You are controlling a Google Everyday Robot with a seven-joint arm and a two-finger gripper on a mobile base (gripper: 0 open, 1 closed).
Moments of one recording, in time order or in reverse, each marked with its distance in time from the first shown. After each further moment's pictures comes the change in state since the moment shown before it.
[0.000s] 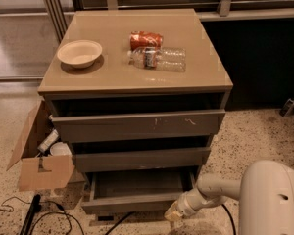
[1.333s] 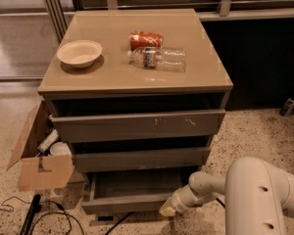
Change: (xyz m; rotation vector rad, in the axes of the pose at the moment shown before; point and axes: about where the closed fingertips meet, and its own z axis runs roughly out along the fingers) arm -0.012 -0.031 0.029 0.047 0.020 -0.002
